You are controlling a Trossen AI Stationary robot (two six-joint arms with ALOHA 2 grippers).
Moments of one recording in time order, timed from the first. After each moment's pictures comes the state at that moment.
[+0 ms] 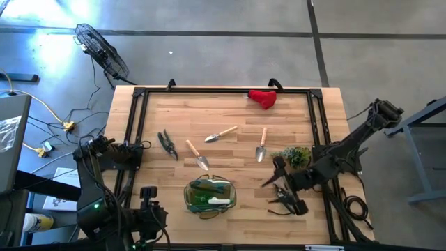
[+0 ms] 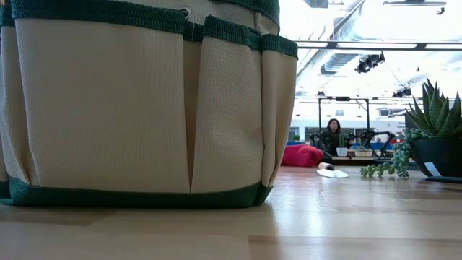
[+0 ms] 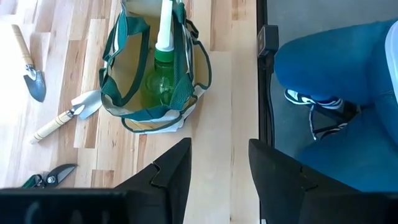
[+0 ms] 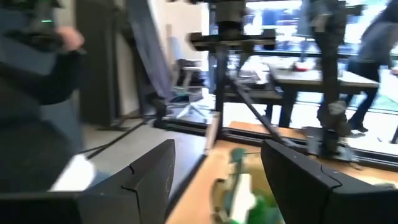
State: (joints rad) left arm -1.01 1.81 2.14 -1.56 -0.49 -0.97; right arm 0.66 1.12 0.70 0.45 0.28 0.03
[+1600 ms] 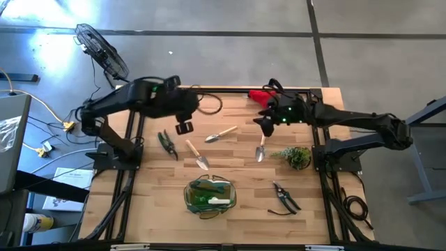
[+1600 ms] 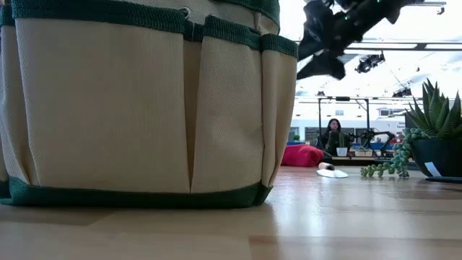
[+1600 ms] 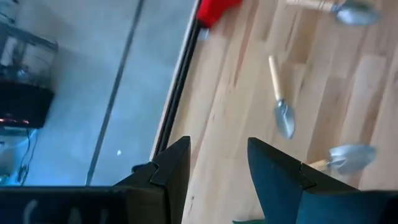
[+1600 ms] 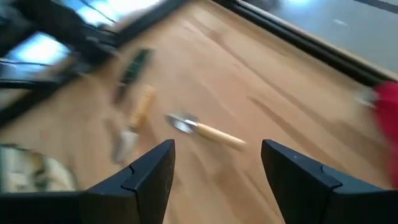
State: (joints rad) left arm 0.03 1.58 2.06 -1.52 -0.54 -0.04; right arm -0.33 1.12 0.87 -0.34 0.00 0.41
